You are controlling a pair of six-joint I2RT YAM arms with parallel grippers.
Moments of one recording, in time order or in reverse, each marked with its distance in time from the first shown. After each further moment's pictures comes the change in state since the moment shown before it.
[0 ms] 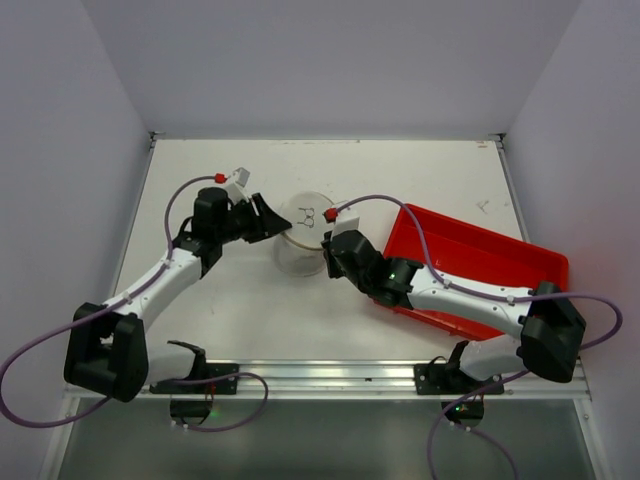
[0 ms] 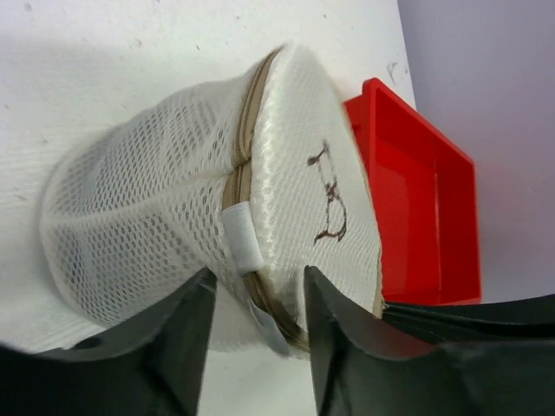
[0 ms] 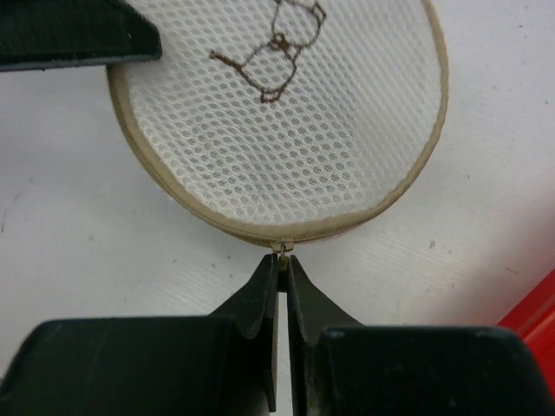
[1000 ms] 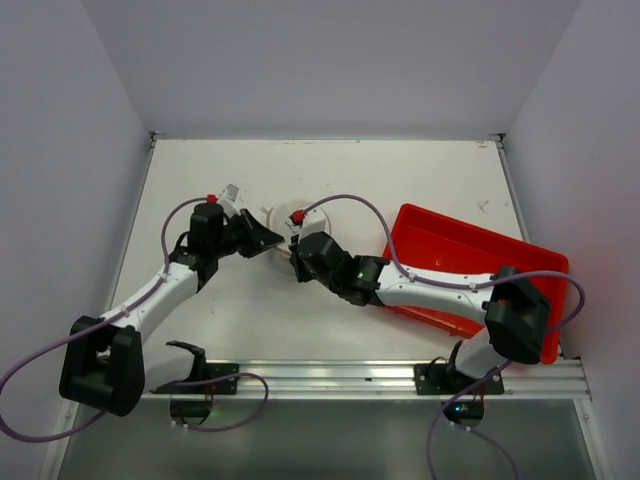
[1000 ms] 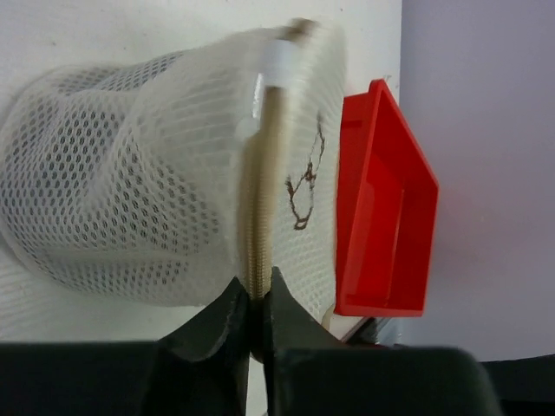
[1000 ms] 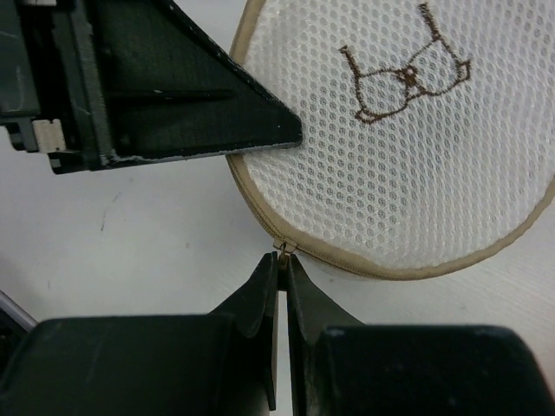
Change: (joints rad) left arm 0.021 -0.087 -0.123 -0.004 -0.013 -0.225; right arm 0.084 0.193 0.158 0.051 -0.053 0.069
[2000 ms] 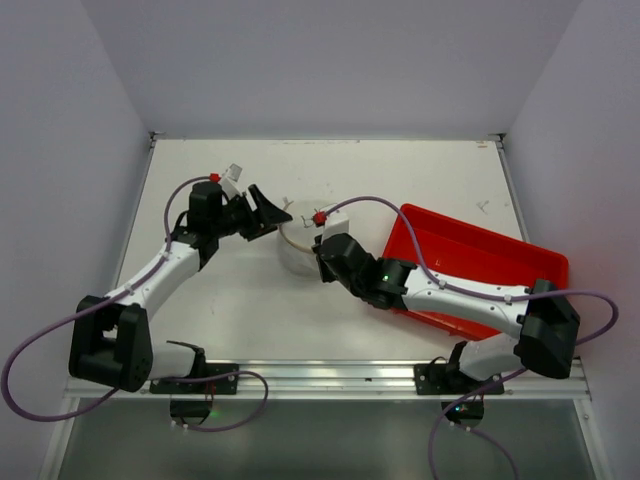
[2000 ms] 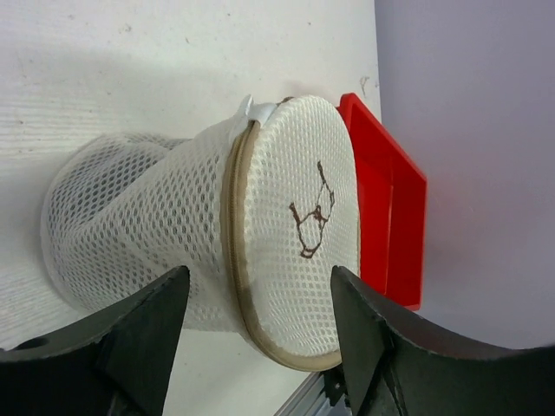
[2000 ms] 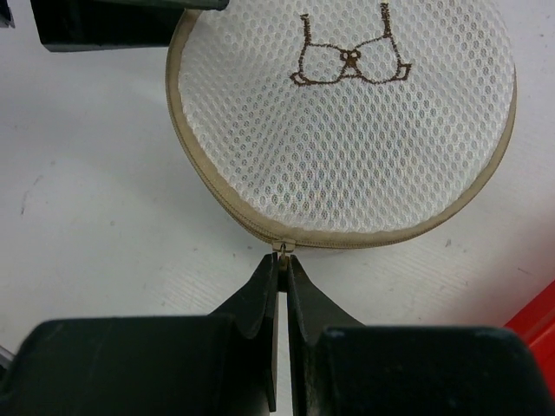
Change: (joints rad) left arm 0.040 0.149 0.172 -0.006 0.106 0.085; right arm -0.023 -0.178 -0.103 -0.121 0.080 -0.073
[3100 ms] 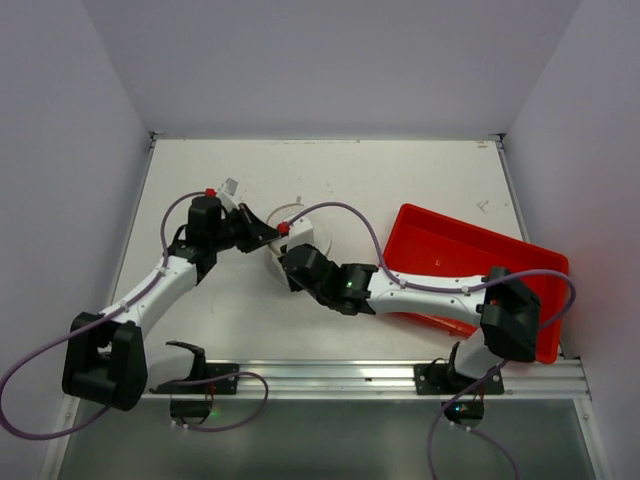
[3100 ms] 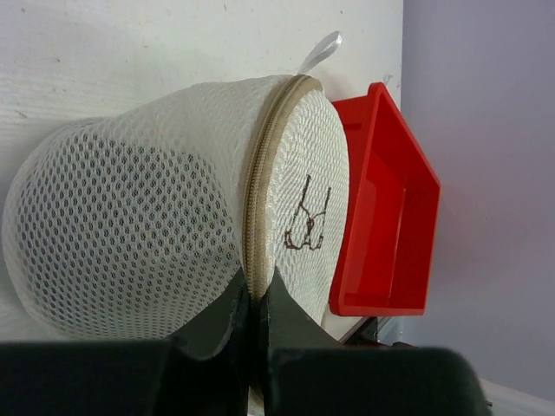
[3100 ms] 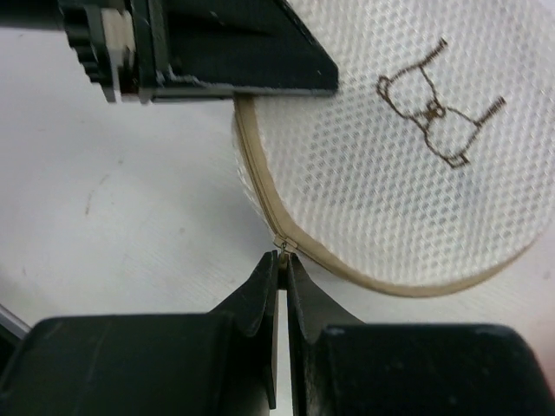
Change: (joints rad) left arm -0.014 -0.126 -0.129 -0.029 -0.078 -0.048; right arm 0.123 0.233 0.188 0.048 0.035 0.048
